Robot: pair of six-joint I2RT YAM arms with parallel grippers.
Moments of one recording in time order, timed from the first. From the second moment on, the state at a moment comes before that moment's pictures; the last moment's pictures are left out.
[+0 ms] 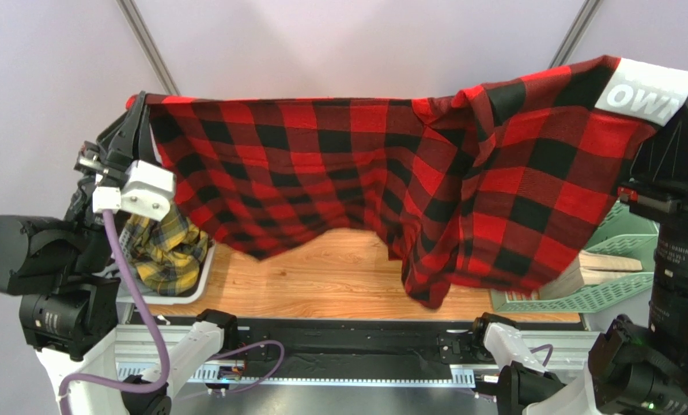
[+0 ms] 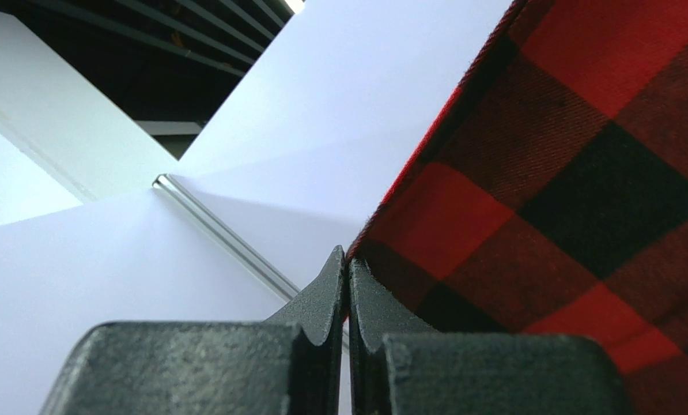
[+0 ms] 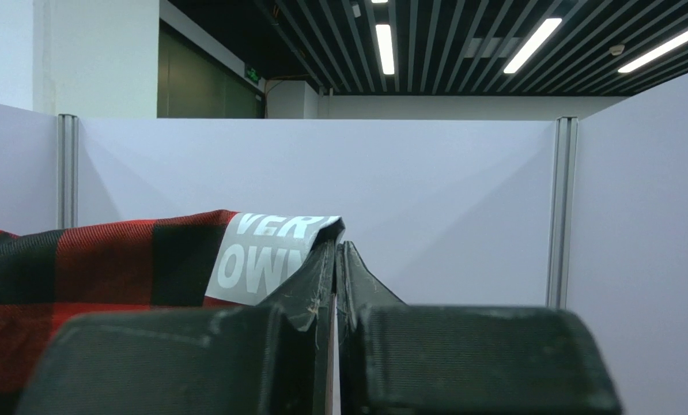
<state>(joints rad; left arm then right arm) -0.23 0.84 1.79 -0.47 0.23 0.85 -0.31 0.97 2.29 -0.45 -0.31 0.33</state>
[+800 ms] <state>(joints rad) -0.11 1.99 1.73 -0.38 0.07 0.81 0.05 2.19 2.21 -0.77 -0.15 -0.10</state>
